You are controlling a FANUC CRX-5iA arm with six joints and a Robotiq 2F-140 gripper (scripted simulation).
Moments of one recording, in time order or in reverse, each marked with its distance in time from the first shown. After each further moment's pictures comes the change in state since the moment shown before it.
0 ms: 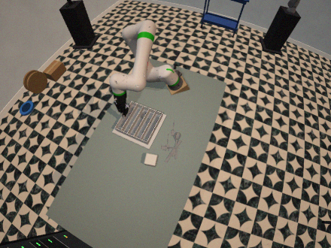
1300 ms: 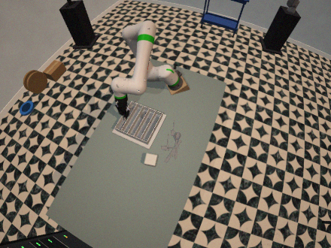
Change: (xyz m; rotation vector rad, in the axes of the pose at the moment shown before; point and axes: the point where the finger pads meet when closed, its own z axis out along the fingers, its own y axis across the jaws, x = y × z) arm 0.006 0.000 0.035 0.000 -0.001 0.000
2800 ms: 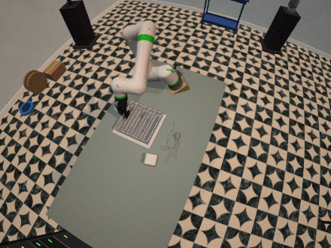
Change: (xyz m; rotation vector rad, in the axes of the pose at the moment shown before) arm 0.000 0.000 0.000 0.000 0.000 0.000
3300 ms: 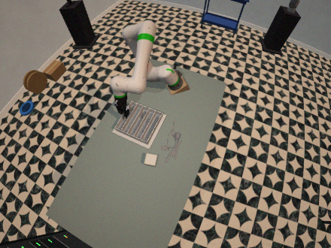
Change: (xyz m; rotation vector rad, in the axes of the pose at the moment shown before) arm -0.002 0.000 -0.012 0.000 0.000 0.000
